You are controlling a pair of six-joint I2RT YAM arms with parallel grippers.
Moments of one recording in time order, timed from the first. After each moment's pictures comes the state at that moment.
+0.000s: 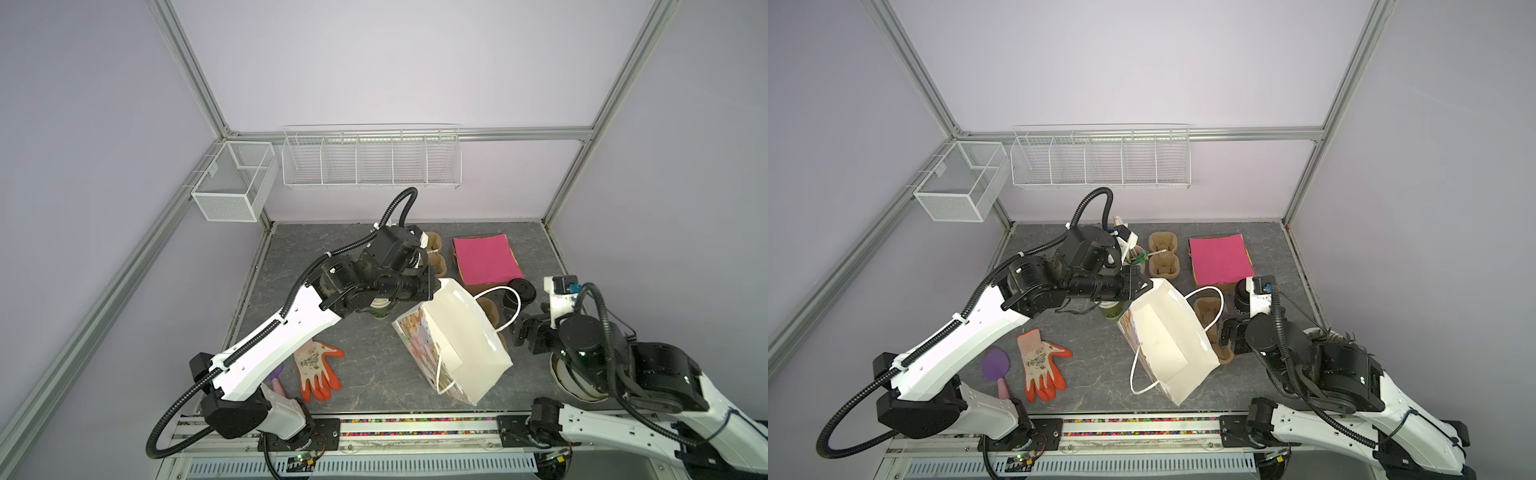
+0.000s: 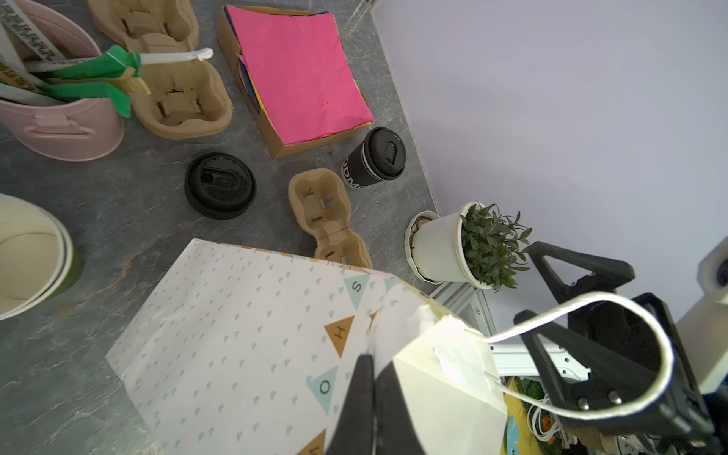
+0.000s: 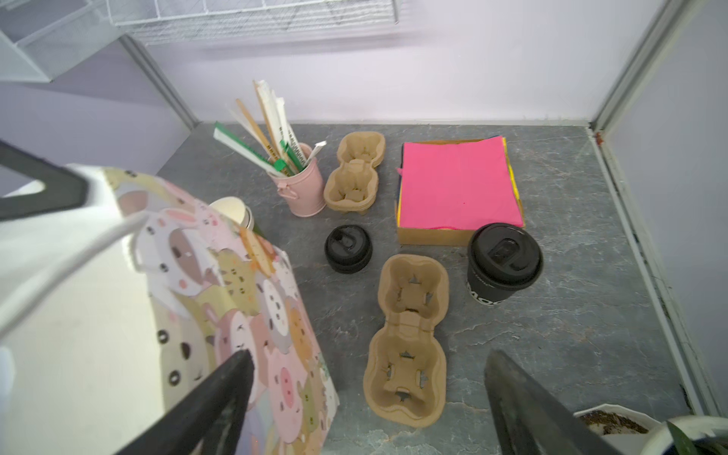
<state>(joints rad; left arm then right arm) -1.01 1.47 1.76 -0.94 0.15 -0.77 1.16 0.72 1.23 -1.17 0.70 0.63</state>
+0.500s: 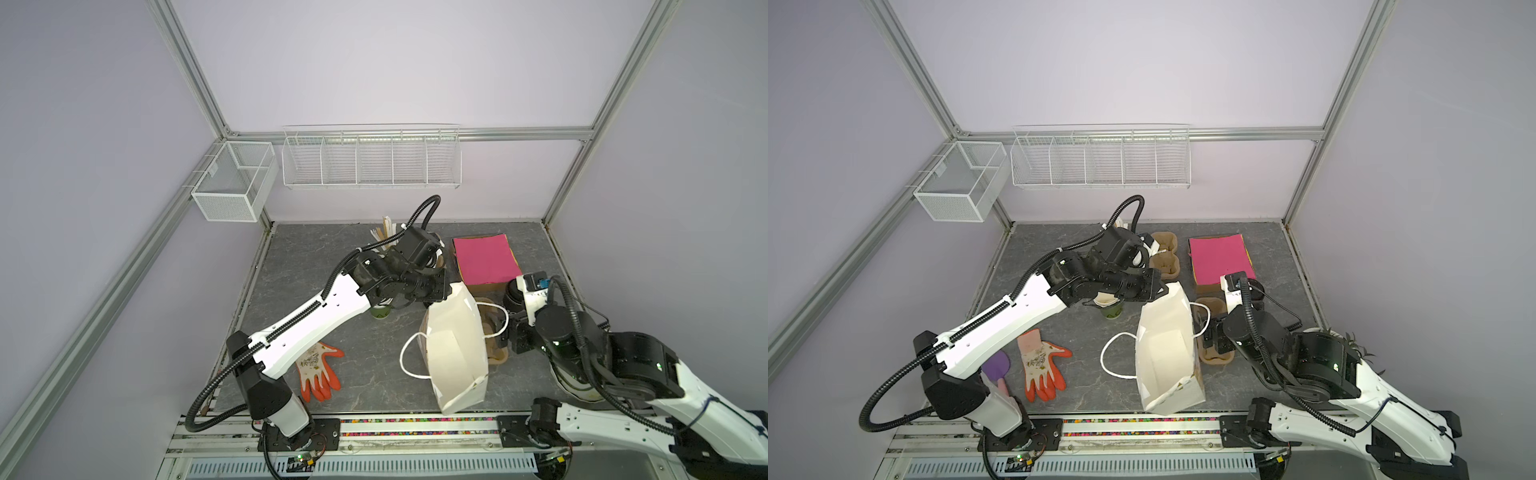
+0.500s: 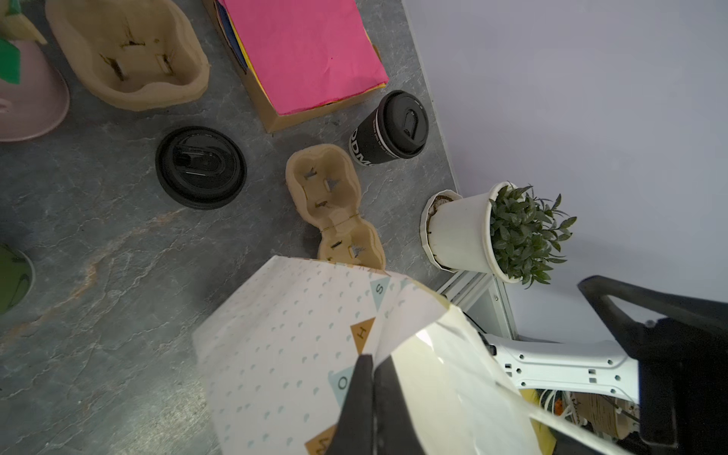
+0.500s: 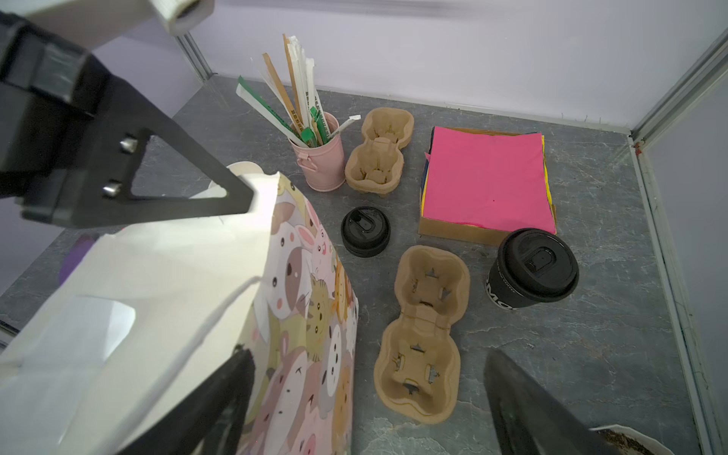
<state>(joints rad) -0.96 1.63 1.77 -0.91 0.22 -0.71 1.15 0.81 1.26 -1.16 0.64 0.58</state>
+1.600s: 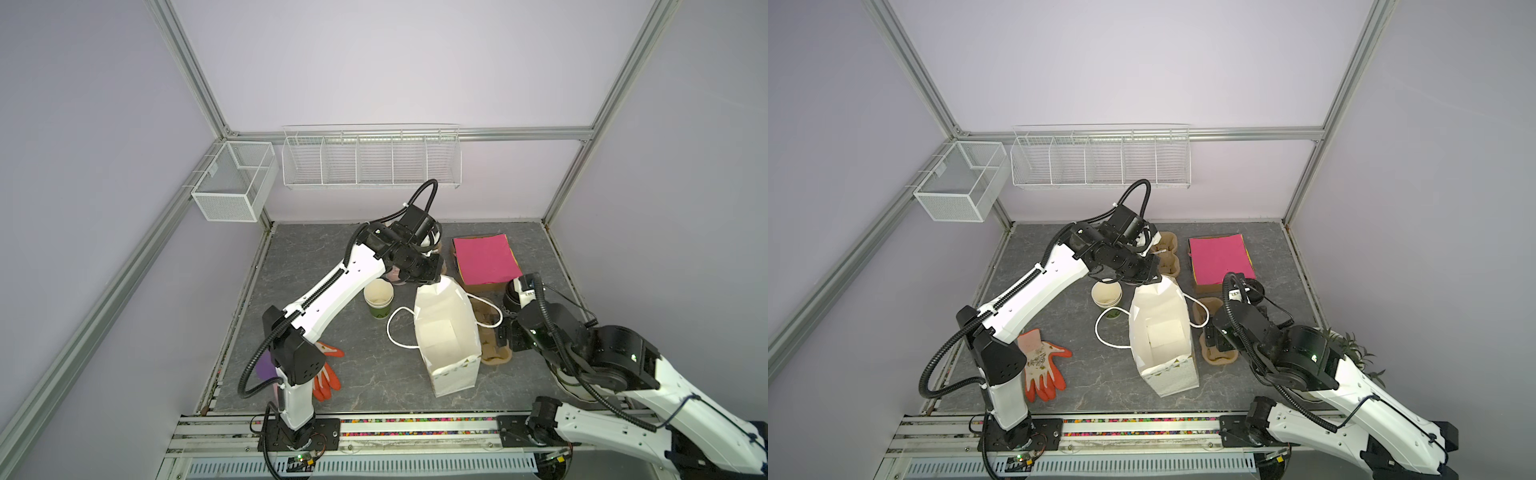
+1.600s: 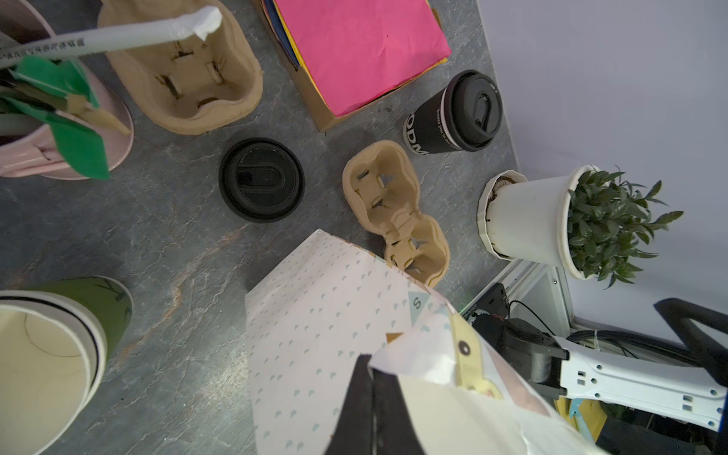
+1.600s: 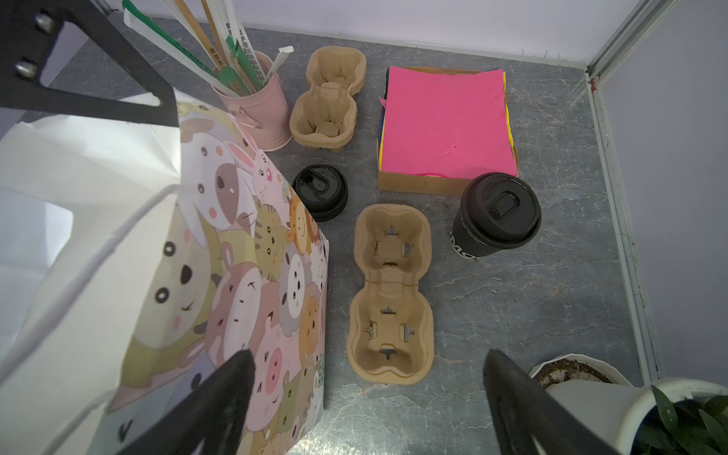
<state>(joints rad) -0.83 1.89 2.05 -1.15 0.31 -0.47 1.01 0.84 1.20 -1.24 0.59 0.62</state>
